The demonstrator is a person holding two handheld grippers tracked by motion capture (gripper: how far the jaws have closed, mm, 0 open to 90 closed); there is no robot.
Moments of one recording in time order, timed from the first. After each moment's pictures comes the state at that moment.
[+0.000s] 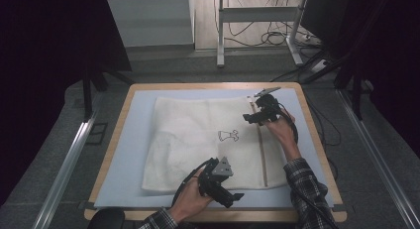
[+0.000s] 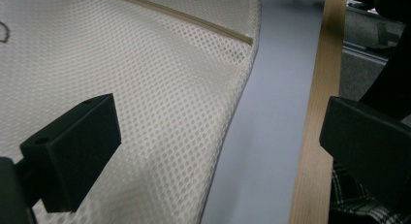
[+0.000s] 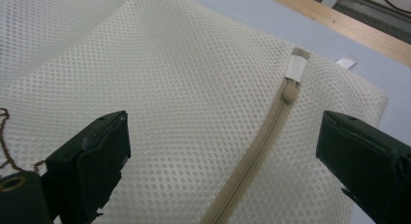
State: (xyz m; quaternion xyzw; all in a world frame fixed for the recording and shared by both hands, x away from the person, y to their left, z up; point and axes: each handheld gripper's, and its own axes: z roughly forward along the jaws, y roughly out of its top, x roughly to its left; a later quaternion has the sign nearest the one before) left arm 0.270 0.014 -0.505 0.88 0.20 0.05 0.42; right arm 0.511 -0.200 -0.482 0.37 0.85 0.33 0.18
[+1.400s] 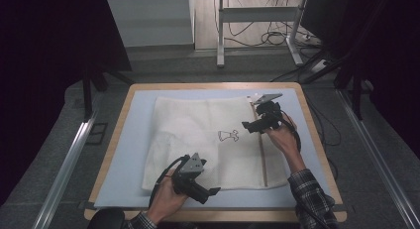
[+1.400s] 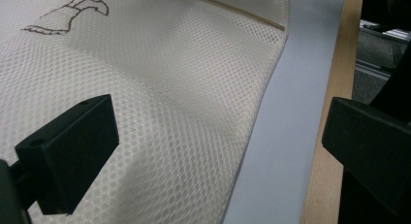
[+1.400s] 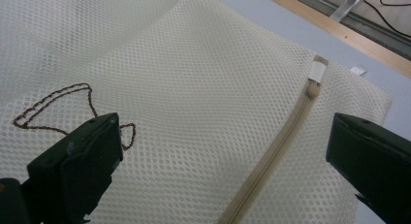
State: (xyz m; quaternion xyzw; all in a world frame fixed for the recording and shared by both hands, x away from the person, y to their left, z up) left arm 0.266 0.083 -0.501 0.86 0.23 0.08 0.45; right arm 0.466 -0.195 -0.464 0.33 0.86 0.34 0.20
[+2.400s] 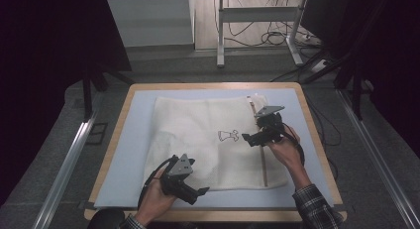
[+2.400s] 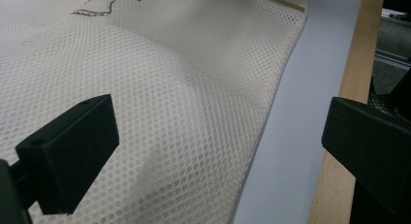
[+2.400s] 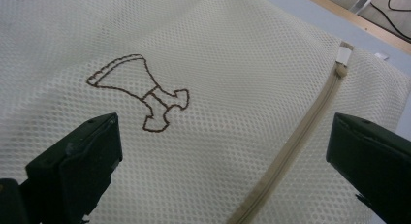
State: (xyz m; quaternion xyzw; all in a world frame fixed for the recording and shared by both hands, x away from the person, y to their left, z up) left arm 0.258 0.110 -0.499 0.86 0.24 0.11 0.43; right arm 0.419 -0.195 -0.464 0.31 0.86 0.34 0.20
